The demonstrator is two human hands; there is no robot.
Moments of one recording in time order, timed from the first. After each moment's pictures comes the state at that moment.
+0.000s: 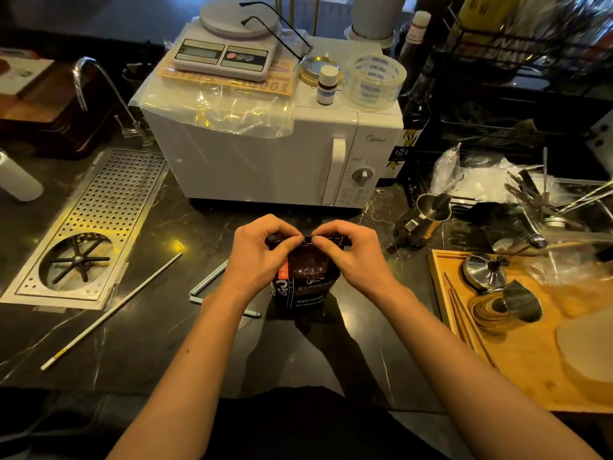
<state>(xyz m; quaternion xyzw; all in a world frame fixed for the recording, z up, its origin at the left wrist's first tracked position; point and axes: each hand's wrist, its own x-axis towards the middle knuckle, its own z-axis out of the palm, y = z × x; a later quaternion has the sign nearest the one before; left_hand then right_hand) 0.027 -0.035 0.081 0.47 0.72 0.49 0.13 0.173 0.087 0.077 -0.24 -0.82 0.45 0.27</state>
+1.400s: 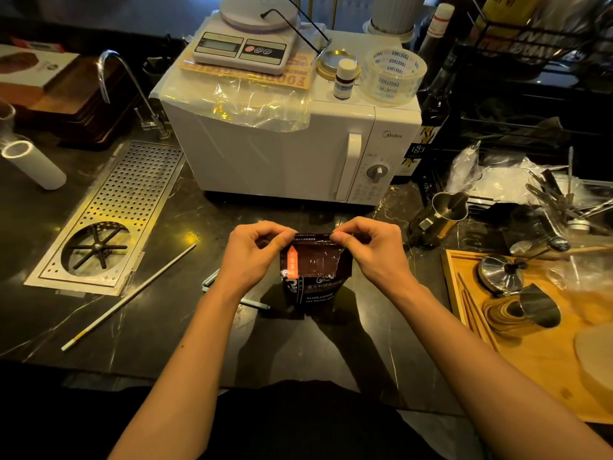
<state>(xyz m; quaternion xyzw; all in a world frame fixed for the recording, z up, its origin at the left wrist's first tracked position) 0.014 -0.055 0.067 0.38 0.72 0.53 0.23 0.179 0.090 0.079 -0.28 -0.83 0.40 0.27</state>
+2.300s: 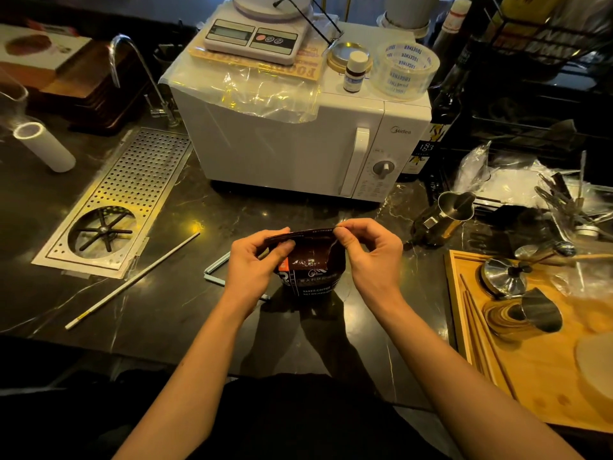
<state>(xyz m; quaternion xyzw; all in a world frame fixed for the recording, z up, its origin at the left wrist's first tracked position) 0.043 -0.073 0.047 0.25 0.66 0.66 0.27 0.180 0.055 0.078 -0.30 -0.72 0.49 0.38</state>
